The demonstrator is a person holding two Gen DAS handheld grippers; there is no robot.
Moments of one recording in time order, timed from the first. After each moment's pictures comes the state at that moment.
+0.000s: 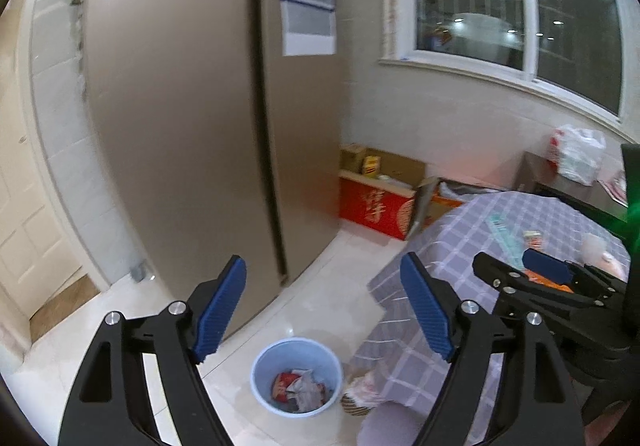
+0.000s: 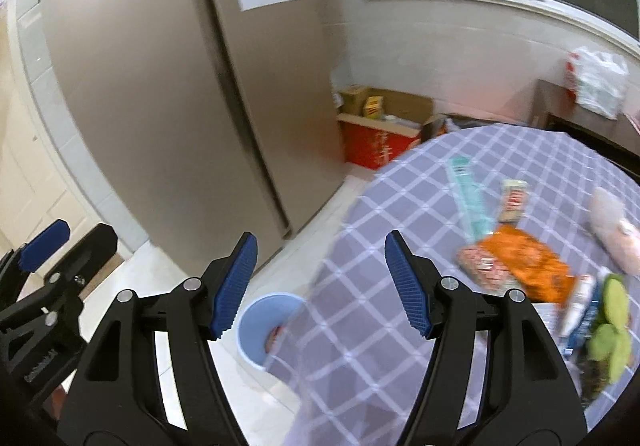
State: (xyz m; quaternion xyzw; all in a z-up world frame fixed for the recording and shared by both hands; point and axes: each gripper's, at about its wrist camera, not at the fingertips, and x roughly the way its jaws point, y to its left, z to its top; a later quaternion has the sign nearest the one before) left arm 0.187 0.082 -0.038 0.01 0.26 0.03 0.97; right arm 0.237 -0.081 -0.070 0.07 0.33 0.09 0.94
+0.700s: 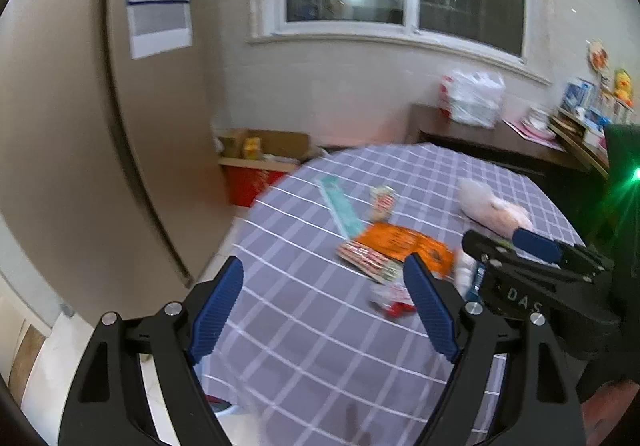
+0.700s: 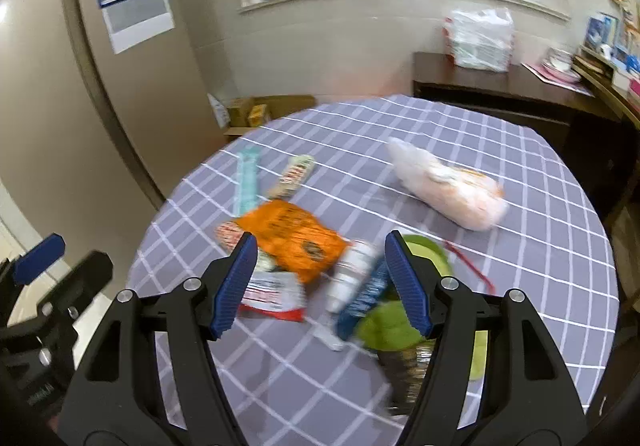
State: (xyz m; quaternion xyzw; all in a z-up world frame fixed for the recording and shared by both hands) left arm 0.190 -0.086 -0.072 0.06 0.30 -0.15 0.94; right arm 0.189 -0.256 -0.093 0.12 0.33 -0.08 0.93
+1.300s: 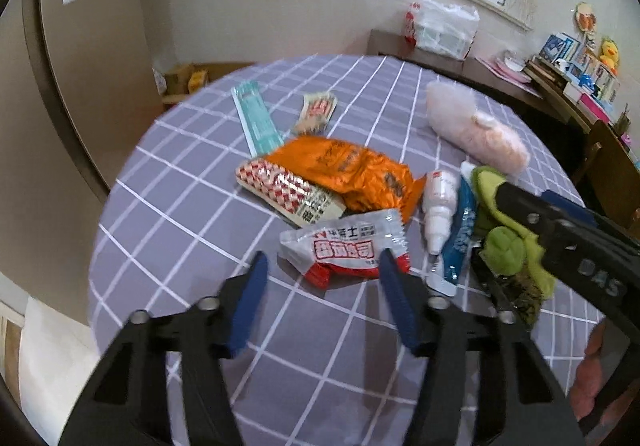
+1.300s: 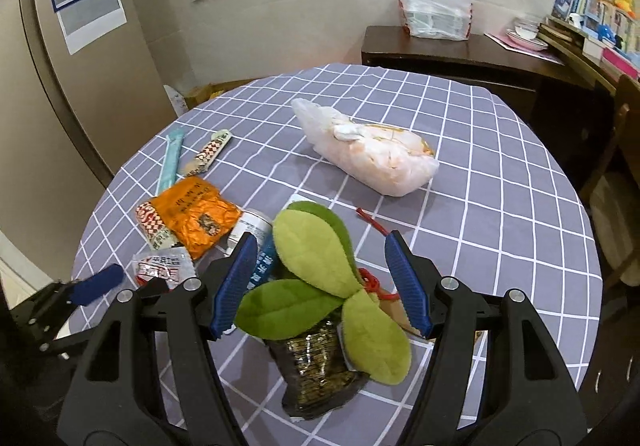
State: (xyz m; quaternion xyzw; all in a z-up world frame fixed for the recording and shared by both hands) left arm 0.233 -0.141 -0.155 0.06 0.42 -0.21 0.88; right arm 0.177 -0.307 -0.125 0.13 0.36 -0.13 0.92
